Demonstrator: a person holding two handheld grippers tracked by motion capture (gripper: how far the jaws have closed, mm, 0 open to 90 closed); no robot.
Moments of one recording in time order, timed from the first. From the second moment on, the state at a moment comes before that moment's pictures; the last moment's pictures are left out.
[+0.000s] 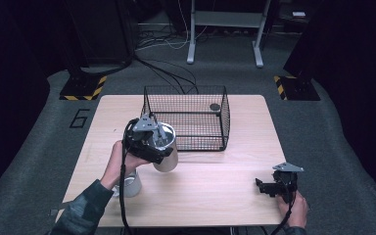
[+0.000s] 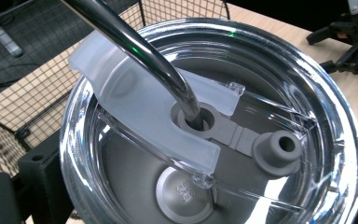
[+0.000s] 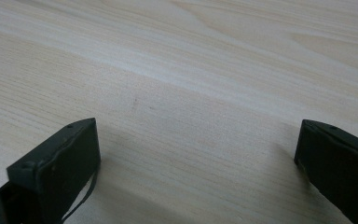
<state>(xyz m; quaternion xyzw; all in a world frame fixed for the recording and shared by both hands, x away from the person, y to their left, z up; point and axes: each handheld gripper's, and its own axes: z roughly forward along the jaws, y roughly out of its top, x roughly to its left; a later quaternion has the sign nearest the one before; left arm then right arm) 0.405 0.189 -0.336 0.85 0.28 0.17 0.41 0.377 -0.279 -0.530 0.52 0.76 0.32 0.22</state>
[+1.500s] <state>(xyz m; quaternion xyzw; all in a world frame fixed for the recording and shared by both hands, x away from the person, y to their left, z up) 0.447 0.124 -0.265 0.85 0.23 0.17 0.43 0.377 -0.278 -0.530 0.53 0.75 0.32 0.22</state>
